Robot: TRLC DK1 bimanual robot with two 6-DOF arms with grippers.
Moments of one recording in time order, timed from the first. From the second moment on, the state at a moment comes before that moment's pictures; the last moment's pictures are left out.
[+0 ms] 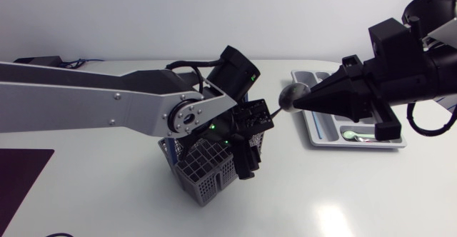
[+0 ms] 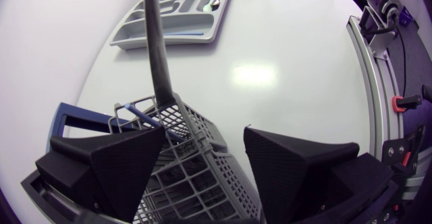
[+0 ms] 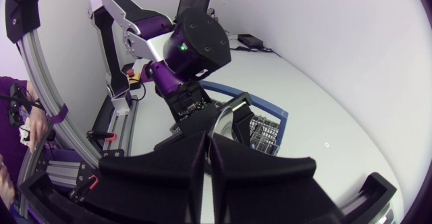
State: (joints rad) left arm -0.86 1.76 1.22 -0.35 0.05 0.58; right arm 0.12 1.24 1.09 -0.83 -1.03 -0.84
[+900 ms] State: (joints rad) left arm -0.86 1.74 1.21 -0.35 0.03 0.57; right arm 0.06 1.24 1.05 -0.80 -1.09 -0.84
